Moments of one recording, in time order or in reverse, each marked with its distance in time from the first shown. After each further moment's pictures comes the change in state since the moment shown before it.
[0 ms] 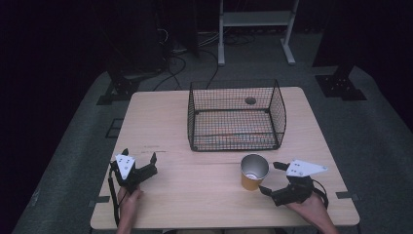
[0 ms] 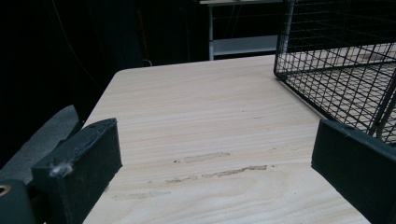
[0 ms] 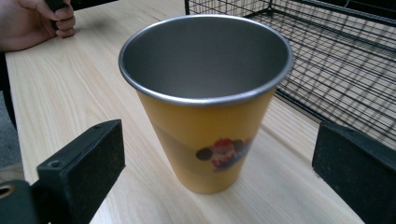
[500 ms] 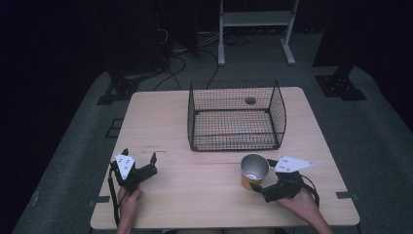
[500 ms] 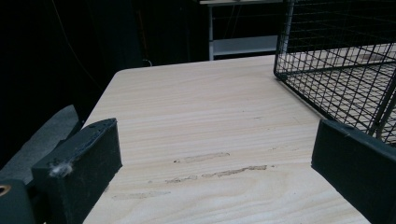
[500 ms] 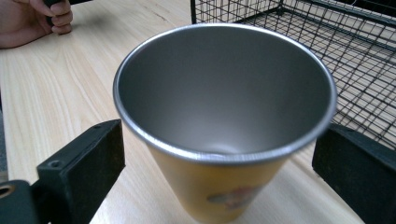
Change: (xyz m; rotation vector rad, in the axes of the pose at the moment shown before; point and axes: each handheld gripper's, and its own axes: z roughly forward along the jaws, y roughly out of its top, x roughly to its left) left arm 0.000 0.000 0.000 -0.001 0.000 -0.001; right arm 0.005 0.013 0.023 0.028 0.006 -0.024
